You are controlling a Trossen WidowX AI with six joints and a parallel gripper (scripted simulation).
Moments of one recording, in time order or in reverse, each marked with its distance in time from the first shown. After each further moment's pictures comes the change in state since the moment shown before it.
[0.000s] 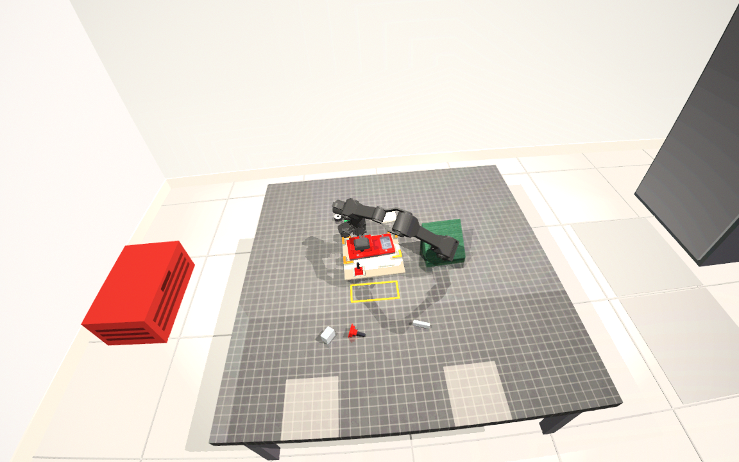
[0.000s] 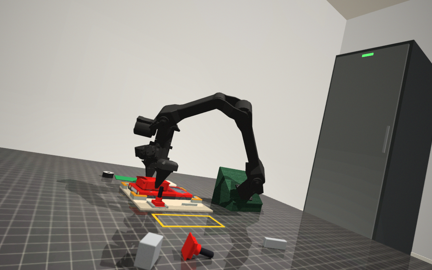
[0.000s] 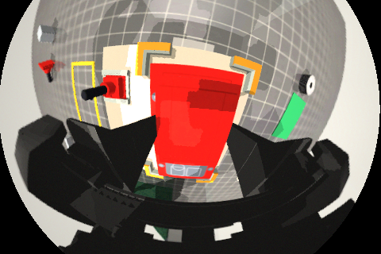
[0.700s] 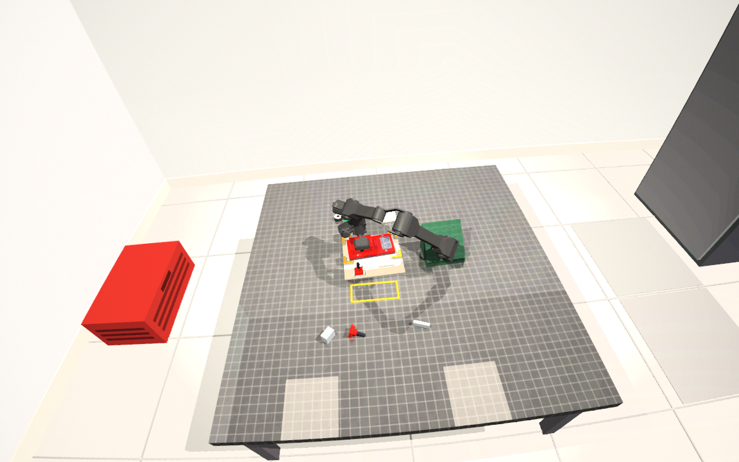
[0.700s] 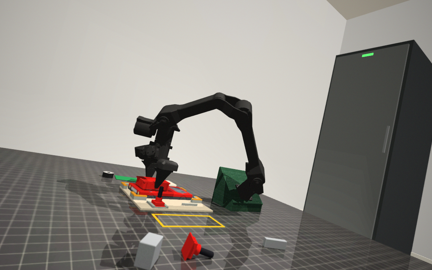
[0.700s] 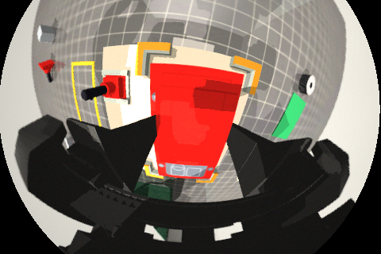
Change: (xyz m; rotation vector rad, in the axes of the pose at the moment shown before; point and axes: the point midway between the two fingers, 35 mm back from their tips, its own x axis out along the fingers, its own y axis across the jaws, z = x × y) arm 0.000 0.000 0.000 0.000 0.000 0.000
